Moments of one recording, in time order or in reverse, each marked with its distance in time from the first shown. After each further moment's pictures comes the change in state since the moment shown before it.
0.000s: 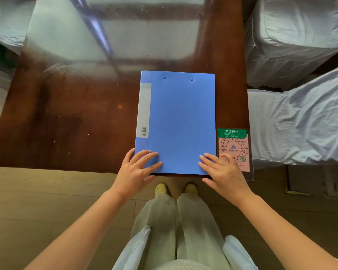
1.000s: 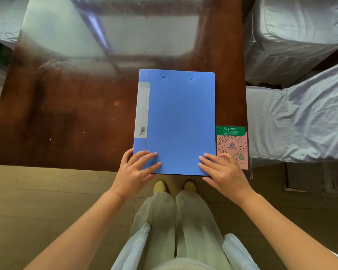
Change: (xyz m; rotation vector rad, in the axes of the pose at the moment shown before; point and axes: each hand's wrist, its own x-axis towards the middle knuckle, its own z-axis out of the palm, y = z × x) left_hand -0.003 0.006 0.011 0.000 0.100 0.014; right_hand -0.009 0.012 0.004 0.022 0.029 -0.066
